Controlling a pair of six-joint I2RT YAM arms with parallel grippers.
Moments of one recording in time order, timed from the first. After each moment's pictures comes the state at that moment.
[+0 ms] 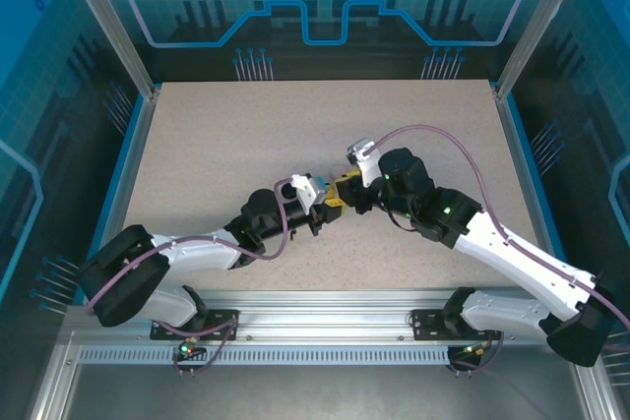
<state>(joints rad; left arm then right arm) -0.79 1.40 0.50 0.89 0.29 -0.07 0.80 1.08 1.01 -0.43 -0.01 0.21</state>
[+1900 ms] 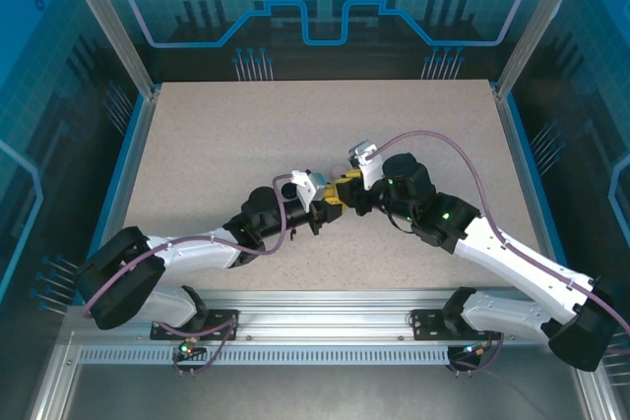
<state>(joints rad) -0.79 1.38 0.53 0.84 0.30 -0.14 0.78 1.06 0.92 -0.31 -0.04 0.19</state>
